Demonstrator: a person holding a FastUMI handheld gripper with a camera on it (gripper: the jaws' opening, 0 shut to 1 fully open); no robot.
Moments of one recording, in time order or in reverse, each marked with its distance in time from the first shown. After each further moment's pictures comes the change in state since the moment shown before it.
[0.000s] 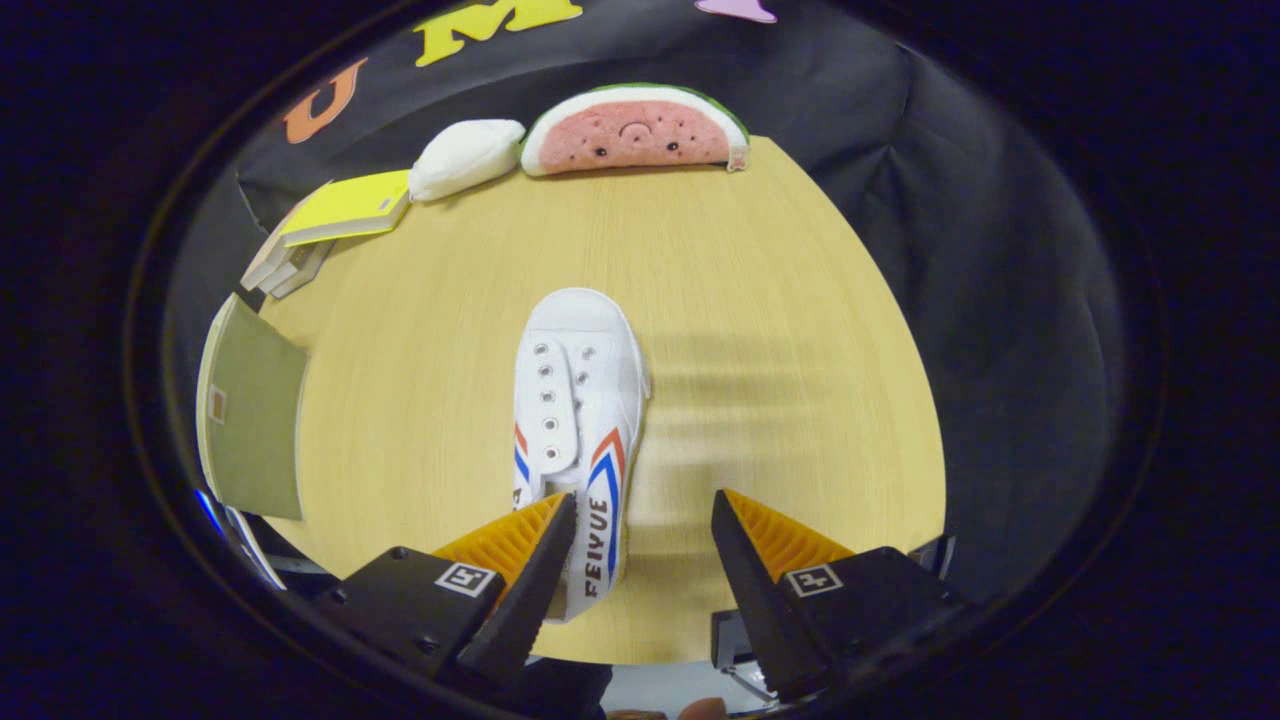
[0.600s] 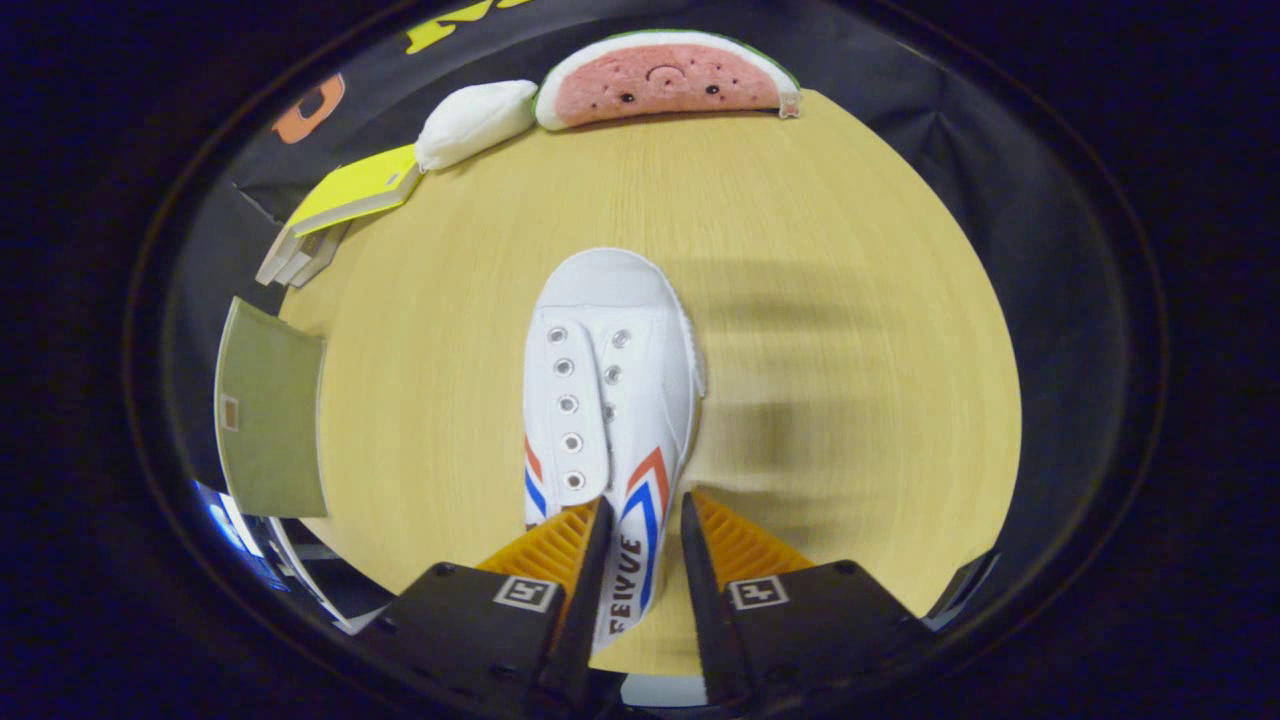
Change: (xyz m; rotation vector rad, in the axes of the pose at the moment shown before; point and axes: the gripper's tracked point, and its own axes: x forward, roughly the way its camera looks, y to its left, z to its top) arm 0.027 0.022 0.000 0.003 0.142 0.132
